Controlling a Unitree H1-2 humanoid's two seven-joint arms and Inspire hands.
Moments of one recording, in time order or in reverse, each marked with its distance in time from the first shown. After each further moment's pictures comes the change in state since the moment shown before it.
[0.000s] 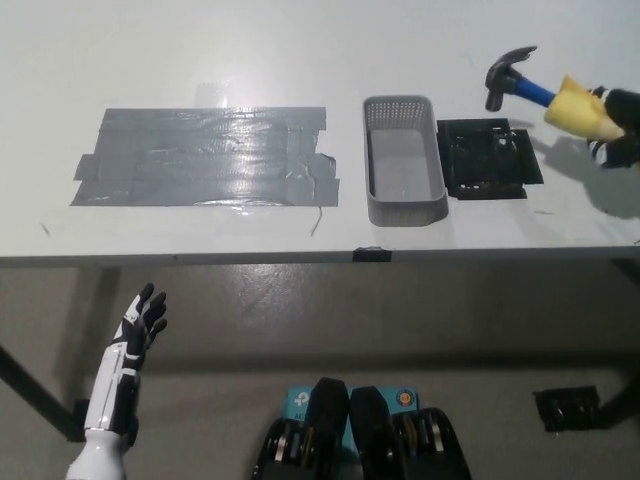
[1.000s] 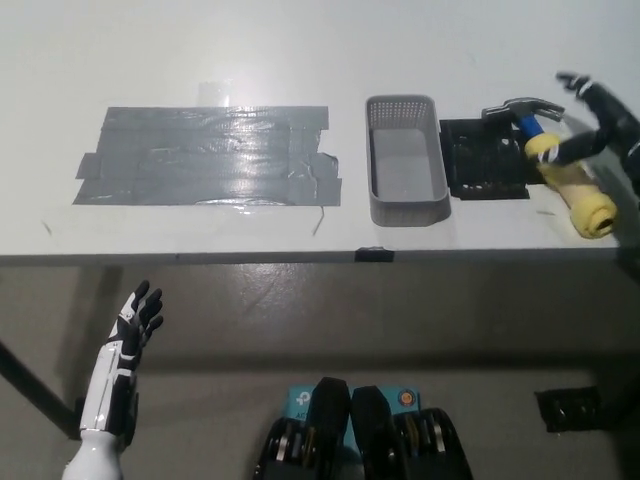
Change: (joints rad) left_arm 0.009 -0.001 0.004 -0.032 -0.001 0.004 0.000; right_arm -0.054 0.172 -0.274 0.293 0.079 -0.181 -0.448
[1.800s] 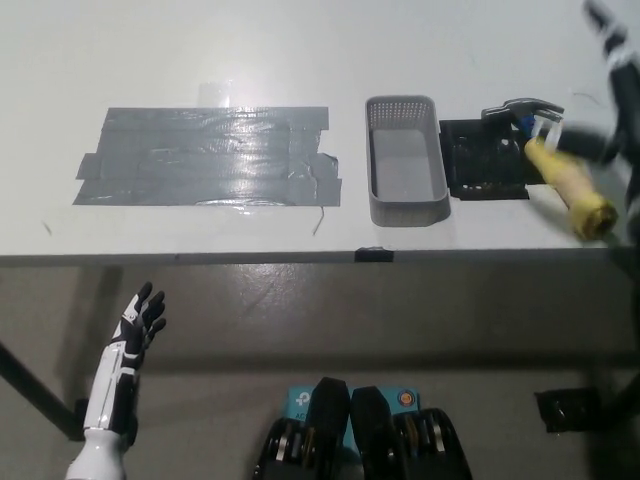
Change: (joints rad) left_arm -0.012 -0.004 0.000 0.035 0.000 0.002 0.000; right_arm 0.477 0.138 -0.107 -0.875 0.004 -0.022 -0.100
